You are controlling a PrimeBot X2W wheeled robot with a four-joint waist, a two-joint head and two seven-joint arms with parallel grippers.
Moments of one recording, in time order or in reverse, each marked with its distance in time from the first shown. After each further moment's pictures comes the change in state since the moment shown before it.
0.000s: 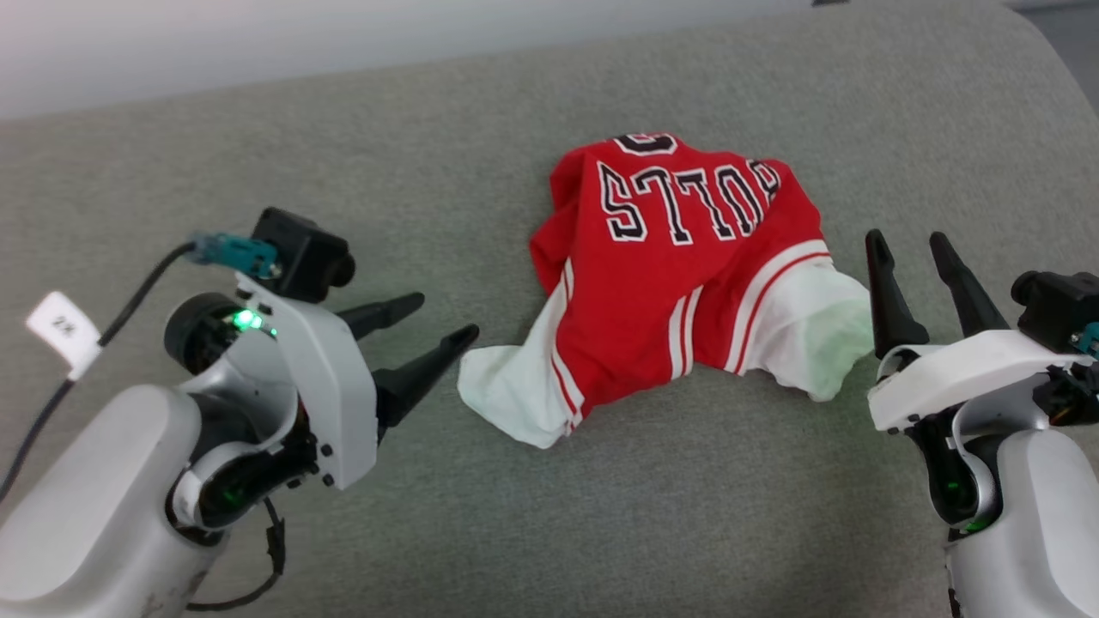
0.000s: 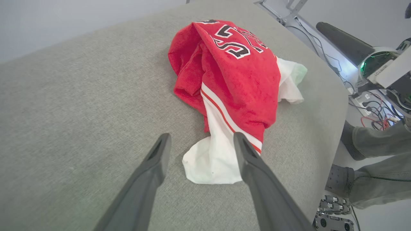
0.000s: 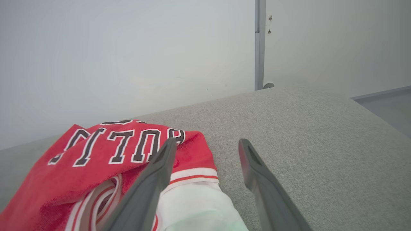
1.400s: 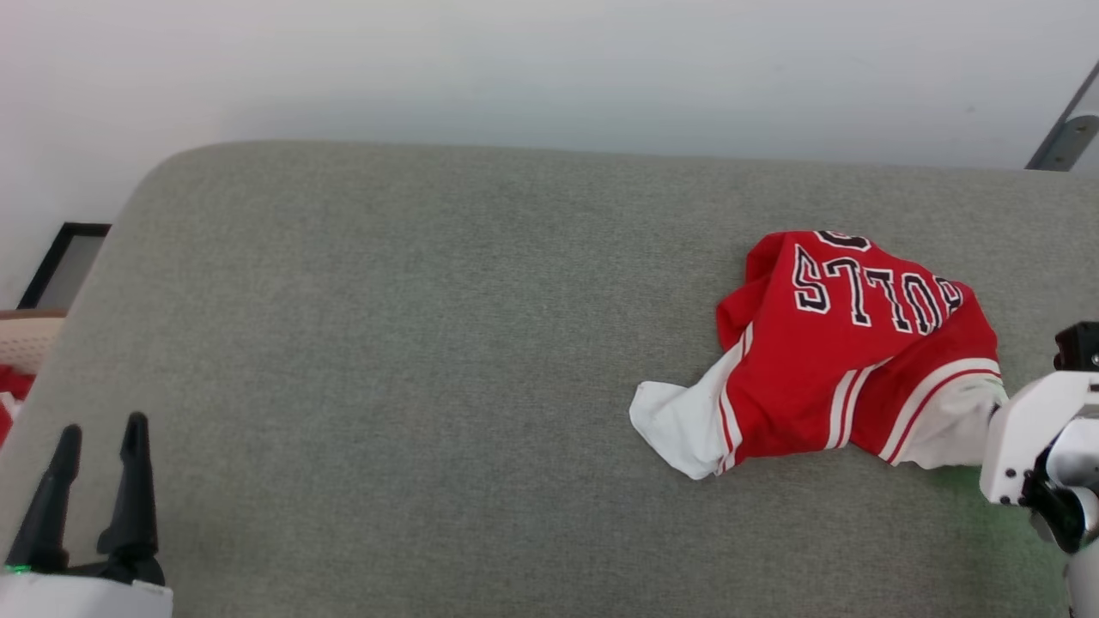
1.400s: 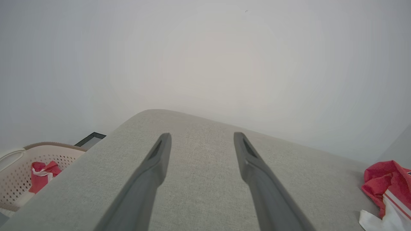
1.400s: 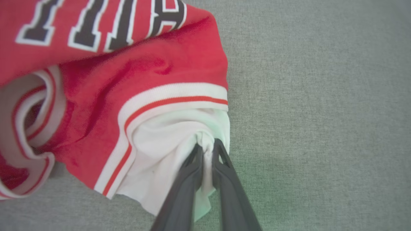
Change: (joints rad) left arm 0.640 -0.185 0.624 0.098 0.228 0.037 -0.804; right arm -0.041 -0.210 -0.082 0.356 -0.136 0.000 0.467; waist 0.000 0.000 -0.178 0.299
